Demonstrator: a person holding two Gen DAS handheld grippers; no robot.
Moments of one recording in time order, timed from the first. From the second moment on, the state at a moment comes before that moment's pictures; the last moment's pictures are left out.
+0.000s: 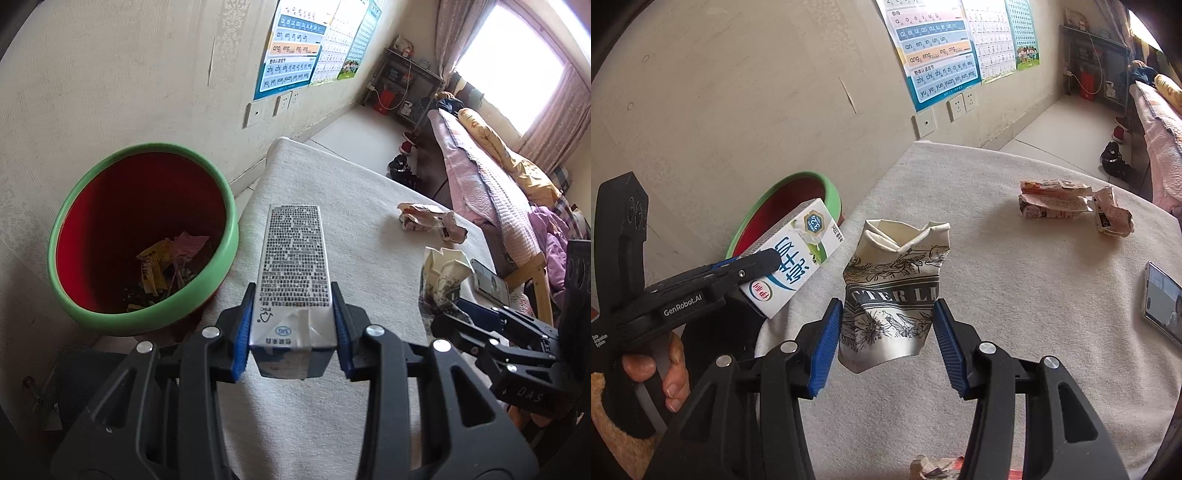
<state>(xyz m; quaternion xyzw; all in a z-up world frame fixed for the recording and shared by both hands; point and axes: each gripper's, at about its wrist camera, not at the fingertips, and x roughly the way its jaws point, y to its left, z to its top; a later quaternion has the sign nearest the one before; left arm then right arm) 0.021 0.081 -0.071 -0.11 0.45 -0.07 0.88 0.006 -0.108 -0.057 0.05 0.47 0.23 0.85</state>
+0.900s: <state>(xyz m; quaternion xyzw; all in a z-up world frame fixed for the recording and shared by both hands) 0.022 0.107 -0.076 -0.12 0.44 -0.04 0.89 0.012 -0.059 -0.045 0.01 0.46 0.28 0.85</state>
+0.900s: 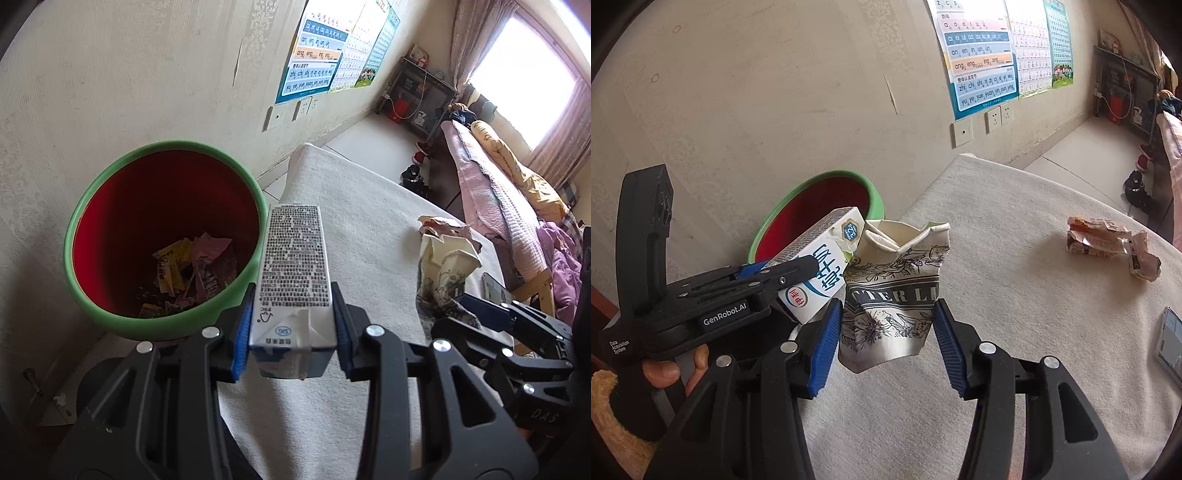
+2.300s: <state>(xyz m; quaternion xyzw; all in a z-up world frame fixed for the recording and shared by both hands) 0.022 0.174 -0.080 -0.16 0.45 0.00 0.88 0.054 -0.035 -0.136 0.03 0.57 0.24 0.79</state>
